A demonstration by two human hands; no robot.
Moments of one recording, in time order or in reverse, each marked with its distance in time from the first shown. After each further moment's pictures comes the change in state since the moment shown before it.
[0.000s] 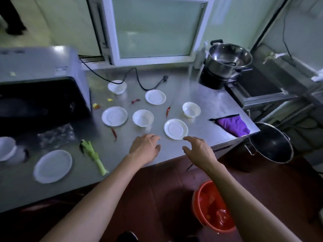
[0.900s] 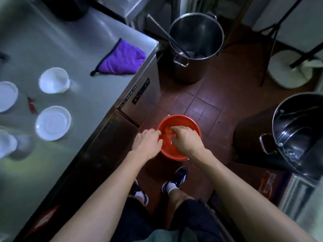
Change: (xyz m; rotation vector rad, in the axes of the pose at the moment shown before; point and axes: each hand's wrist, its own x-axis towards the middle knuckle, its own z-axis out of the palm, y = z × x) left_hand 0.073 0.339 0.247 0.293 -0.543 0.387; right_hand -0.120 0.358 0.061 0.248 -0.046 0.488
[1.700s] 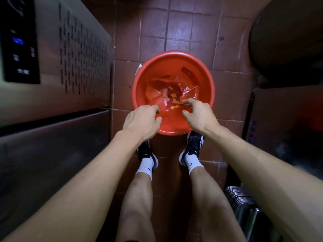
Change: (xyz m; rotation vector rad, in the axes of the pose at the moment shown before) left_hand 0.242 -0.049 0.237 0.112 -0.353 0.261; right_hand 0.137 0.177 0.287 0.563 0.040 0.707
